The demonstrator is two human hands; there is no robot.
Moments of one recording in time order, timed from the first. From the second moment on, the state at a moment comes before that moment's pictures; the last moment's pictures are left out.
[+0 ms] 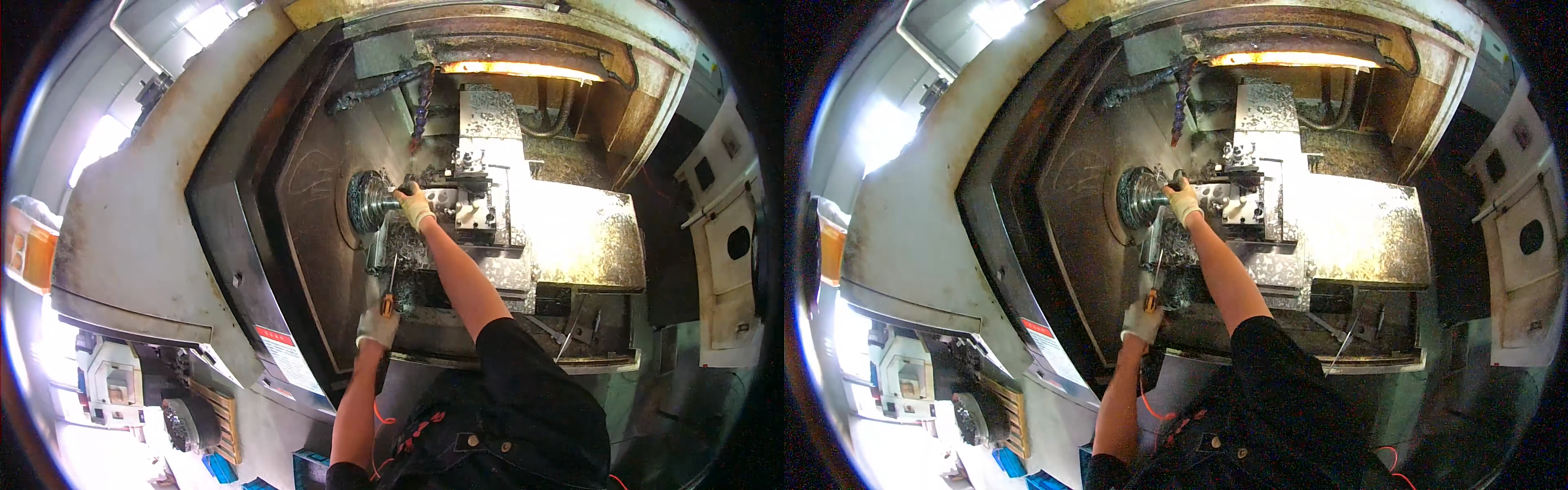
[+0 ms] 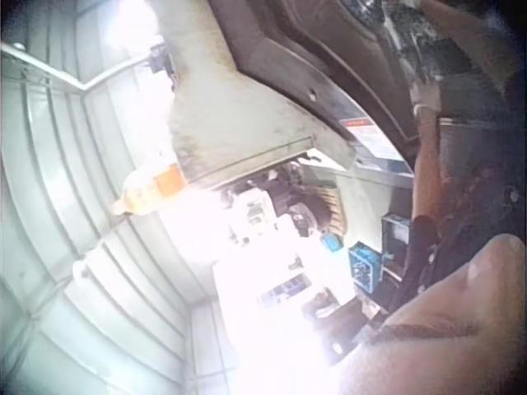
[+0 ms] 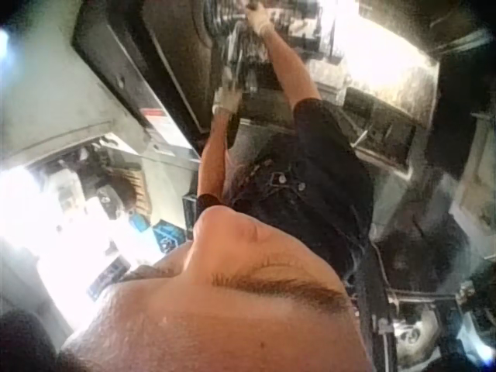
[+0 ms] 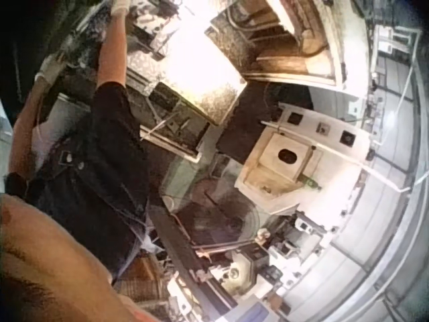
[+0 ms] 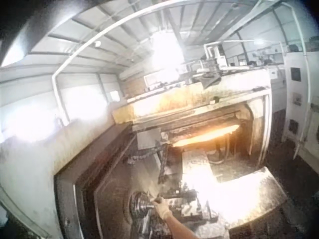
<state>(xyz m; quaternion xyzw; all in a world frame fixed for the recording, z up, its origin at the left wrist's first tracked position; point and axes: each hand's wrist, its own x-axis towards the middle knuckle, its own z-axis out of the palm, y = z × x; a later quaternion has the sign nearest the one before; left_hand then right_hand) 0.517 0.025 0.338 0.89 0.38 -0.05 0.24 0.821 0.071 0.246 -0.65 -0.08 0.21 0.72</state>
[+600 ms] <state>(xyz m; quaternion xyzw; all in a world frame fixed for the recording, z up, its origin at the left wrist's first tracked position) 0.573 0.047 0.353 0.89 0.38 -0.02 0.27 0.802 0.057 0.205 -0.46 -0.07 0.32 0.82</state>
